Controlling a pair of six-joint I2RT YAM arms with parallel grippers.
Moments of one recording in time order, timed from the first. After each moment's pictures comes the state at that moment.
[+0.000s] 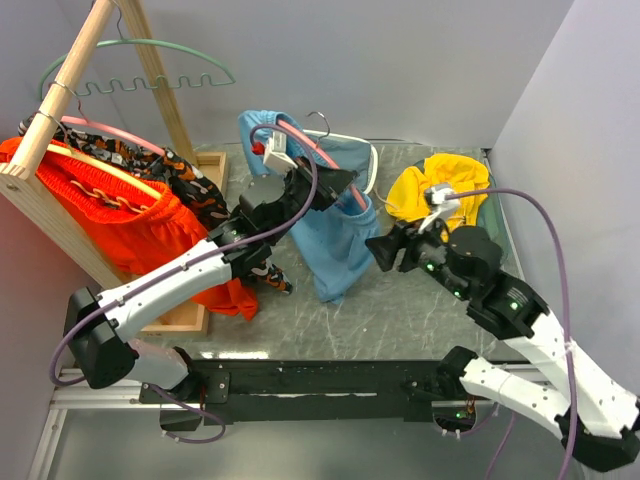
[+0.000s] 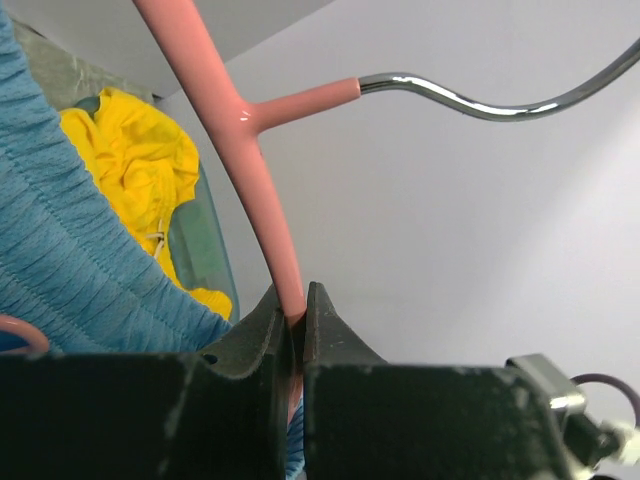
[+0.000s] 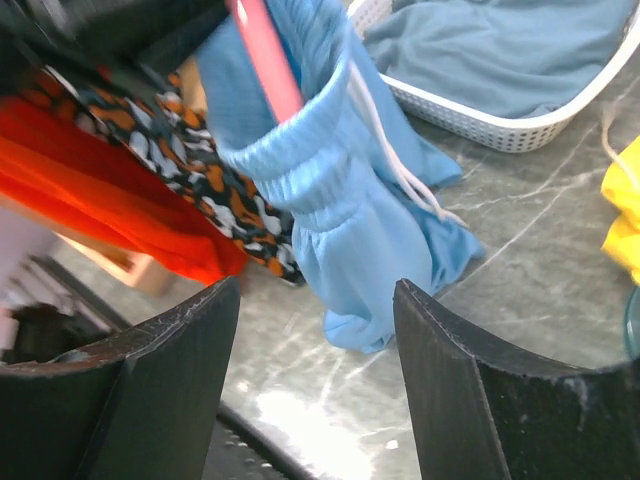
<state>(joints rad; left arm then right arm) -0.87 1.38 1.23 0.23 -0.18 -1.08 0.73 0.75 1.02 -0.50 0.12 0.39</state>
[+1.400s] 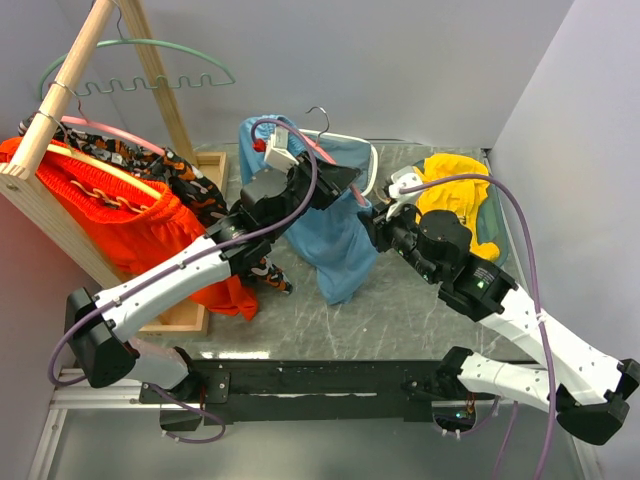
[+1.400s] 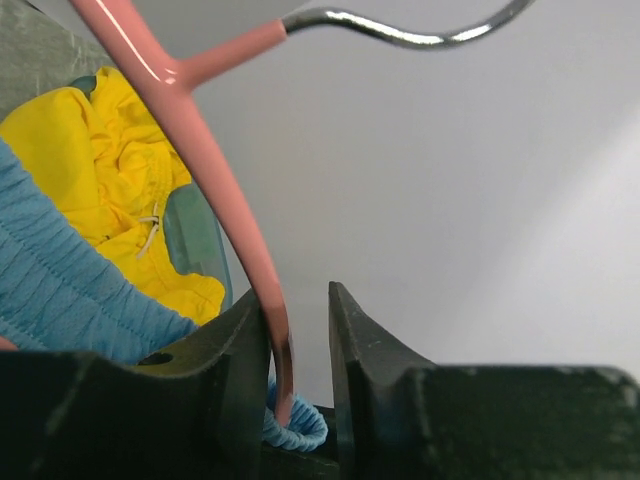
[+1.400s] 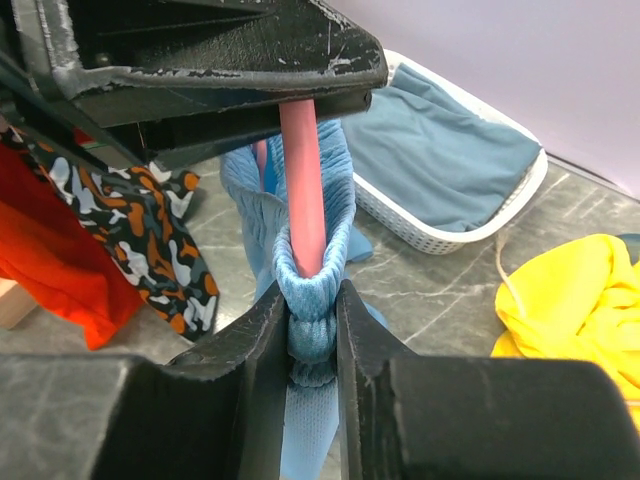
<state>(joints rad) -0.87 1.39 1.31 0.13 -0.18 -1.13 0.84 0.92 1.07 -0.29 0.28 0.02</state>
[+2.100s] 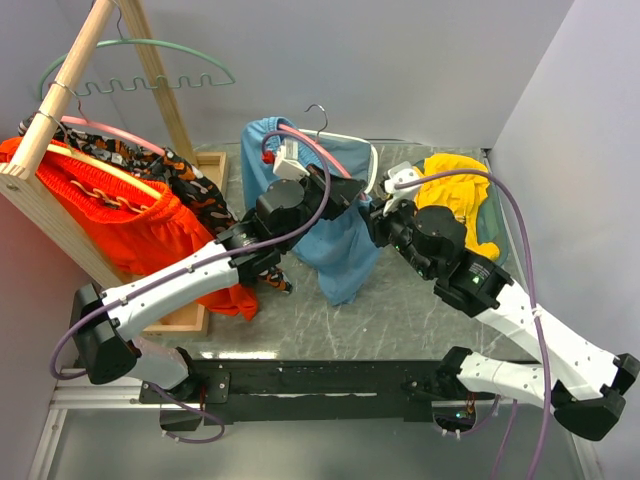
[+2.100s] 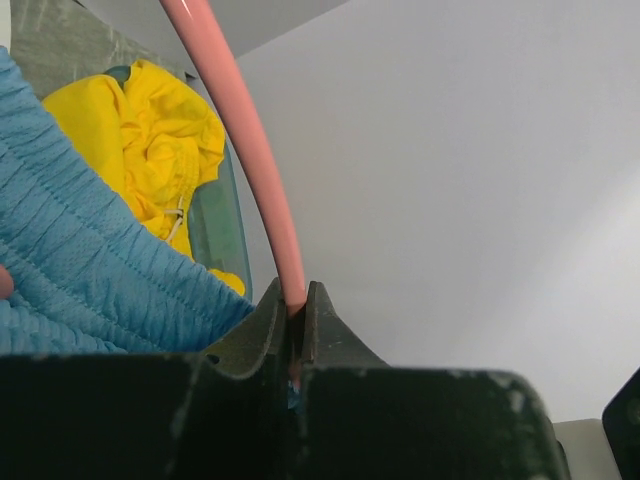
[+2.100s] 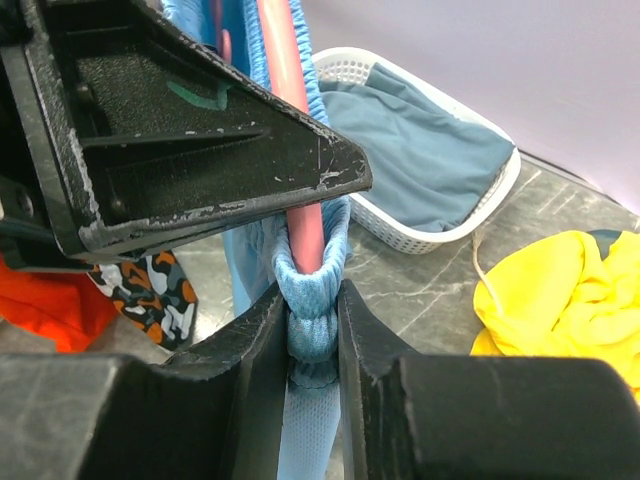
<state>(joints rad) -0.96 1.41 1.31 0.10 -0.30 -1.13 0.84 0.95 1.08 -0.27 0.33 -0.01</state>
